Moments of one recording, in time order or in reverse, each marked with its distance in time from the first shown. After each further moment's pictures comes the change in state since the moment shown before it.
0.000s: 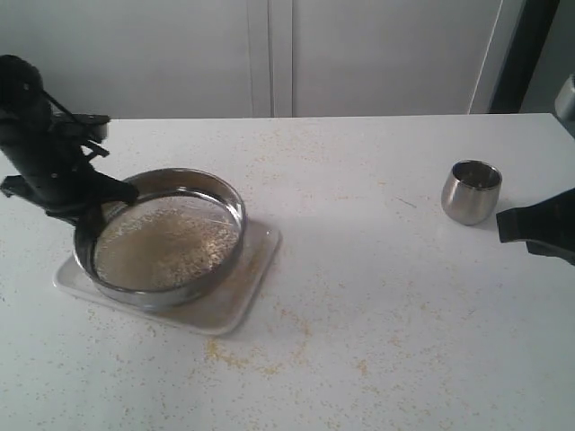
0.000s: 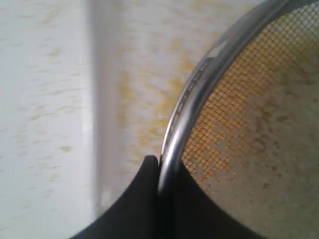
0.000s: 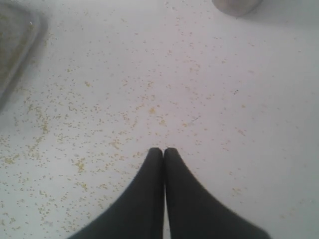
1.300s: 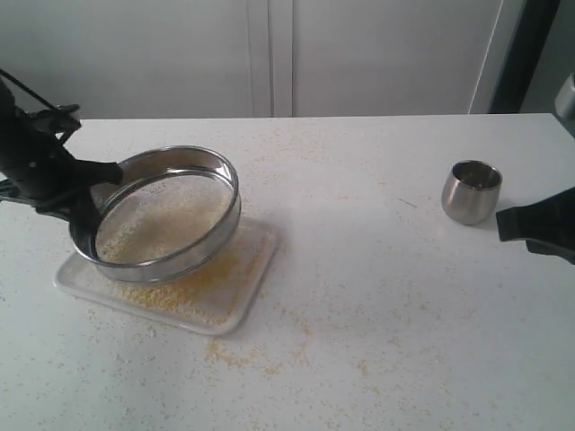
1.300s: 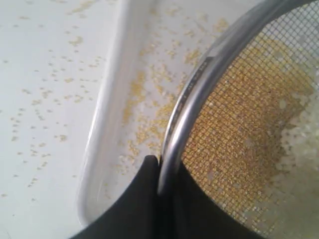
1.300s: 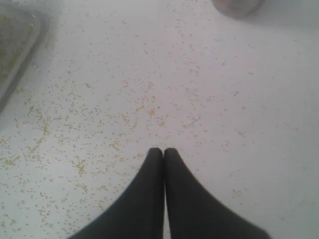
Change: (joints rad) left arm 0.064 -0.014 0.000 -0.238 0.044 0.107; right arm 0.000 0.000 0.000 0.000 -0.003 0.000
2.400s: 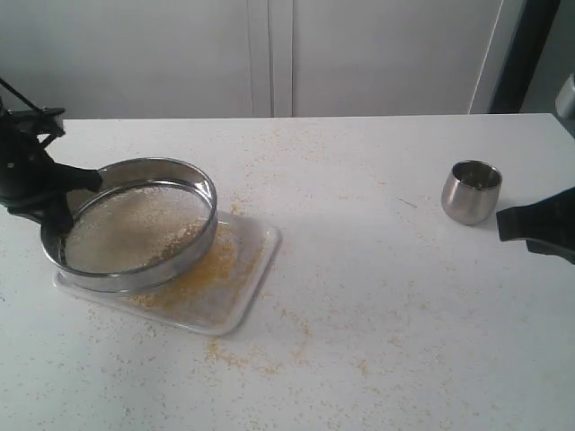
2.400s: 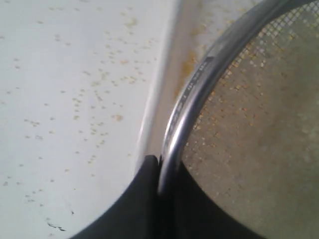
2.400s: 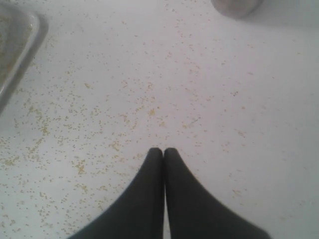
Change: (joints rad) left arm 0.031 -0.012 -0.006 0.126 0.047 -0.031; right arm 0.000 0.000 0.000 0.000 -0.002 0.000
